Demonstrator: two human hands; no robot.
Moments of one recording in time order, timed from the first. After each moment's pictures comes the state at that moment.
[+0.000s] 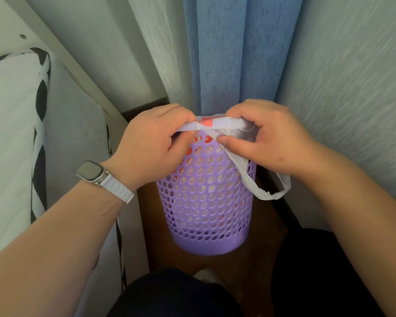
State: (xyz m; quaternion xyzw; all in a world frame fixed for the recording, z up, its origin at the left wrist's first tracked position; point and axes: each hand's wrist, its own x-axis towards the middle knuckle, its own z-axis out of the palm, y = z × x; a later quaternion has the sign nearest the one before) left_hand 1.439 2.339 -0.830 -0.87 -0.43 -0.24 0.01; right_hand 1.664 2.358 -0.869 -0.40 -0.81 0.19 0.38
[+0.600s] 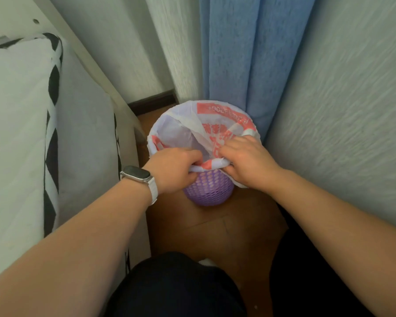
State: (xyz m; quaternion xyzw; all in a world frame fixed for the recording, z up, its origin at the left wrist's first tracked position) left_hand 1.423 2.331 -0.914 -0.84 -0.53 0.02 -0.15; right_hand 1.634 2.357 -0.960 -0.39 -0.90 0.06 0.21
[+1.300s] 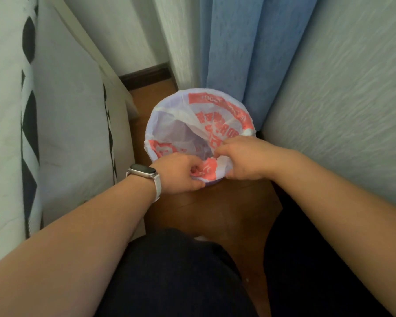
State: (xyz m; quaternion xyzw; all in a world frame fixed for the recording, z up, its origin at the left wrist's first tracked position) left_hand 1.429 2.295 -0.964 -0.77 -0.57 0.08 -0.28; right_hand 1.637 2.344 -0.973 -0.39 -0.88 0.25 -0.07
